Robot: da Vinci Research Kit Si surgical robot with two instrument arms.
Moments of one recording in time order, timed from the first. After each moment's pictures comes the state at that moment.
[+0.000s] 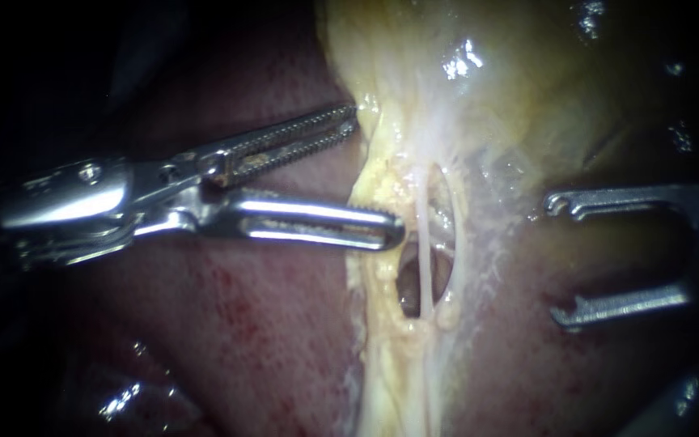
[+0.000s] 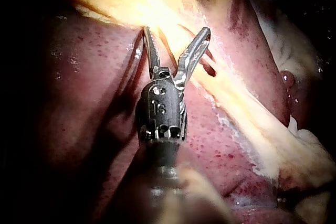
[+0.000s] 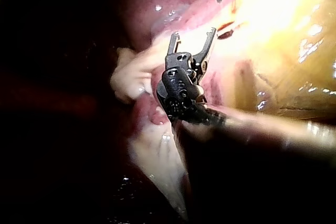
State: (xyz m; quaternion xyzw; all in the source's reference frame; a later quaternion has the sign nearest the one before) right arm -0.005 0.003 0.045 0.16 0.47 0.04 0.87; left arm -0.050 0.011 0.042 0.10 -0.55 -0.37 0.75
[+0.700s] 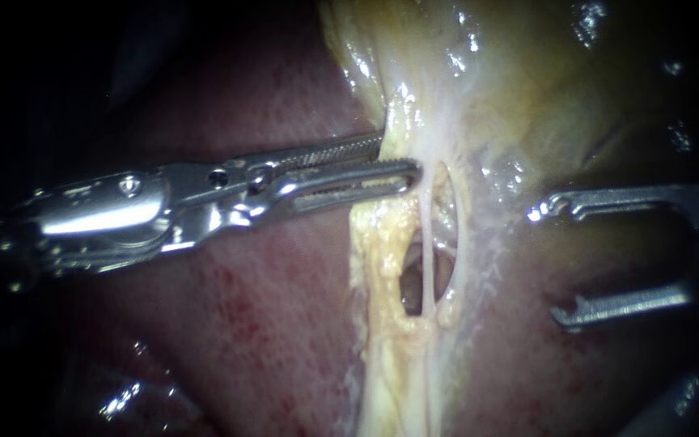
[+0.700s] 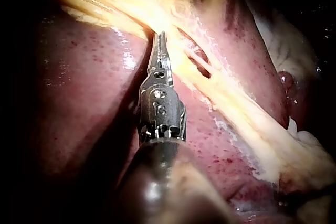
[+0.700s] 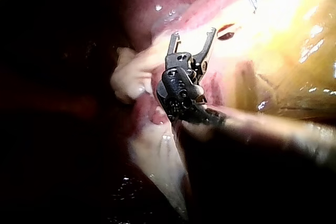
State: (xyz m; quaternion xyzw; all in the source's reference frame) right arm -0.005 0.003 0.045 0.16 0.47 0.04 0.87; left arm -0.052 0.010 0.044 0.08 -0.49 -0.38 0.78
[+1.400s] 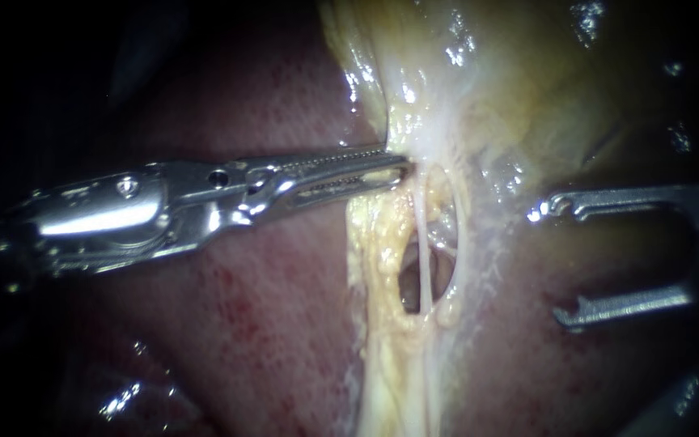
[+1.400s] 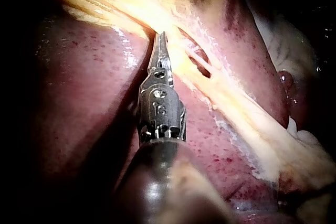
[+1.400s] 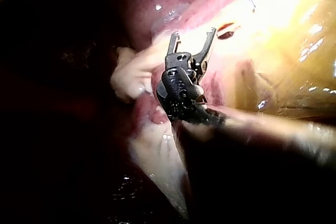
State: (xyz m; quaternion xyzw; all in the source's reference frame) right arm -0.005 0.003 0.045 0.16 0.47 0.04 0.87; left arm -0.052 0.010 0.044 0.08 -0.49 -0.38 0.78
